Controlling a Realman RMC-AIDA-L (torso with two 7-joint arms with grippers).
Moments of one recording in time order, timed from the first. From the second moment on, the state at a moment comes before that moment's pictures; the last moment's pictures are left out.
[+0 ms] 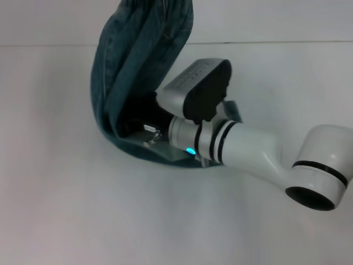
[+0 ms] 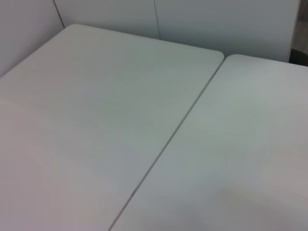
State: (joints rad) left arm -1.16 -2.09 0.86 1.43 2.69 1.75 -2.33; right arm 1.00 2.12 0.08 0.47 -1.91 -0.63 0.34
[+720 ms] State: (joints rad) left arm -0.93 -2.17 0.95 1.53 2.63 1.69 -2.36; right arm 0.66 2.10 0.15 0.28 -1.97 -1.03 0.55
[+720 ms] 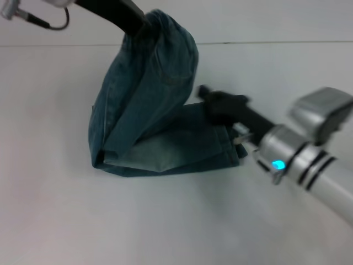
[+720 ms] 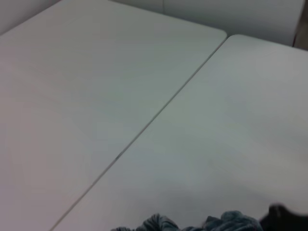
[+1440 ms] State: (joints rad) left arm -0.77 -2.17 1.30 1.15 2.29 1.25 -2.34; right arm 0.61 2.09 0.44 0.00 -1.91 -1.32 0.85
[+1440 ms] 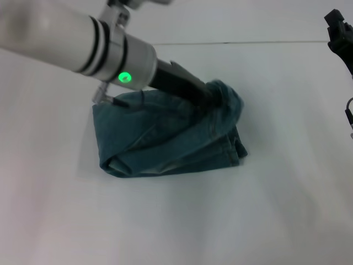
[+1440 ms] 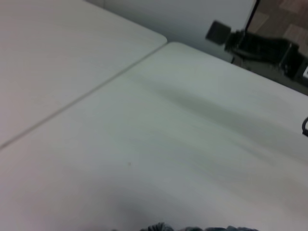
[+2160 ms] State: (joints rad) left arm -0.72 -2.17 1.40 1.09 2.10 1.12 -2.27; right arm 0.60 2.09 0.43 0.00 -1.92 -1.31 0.85
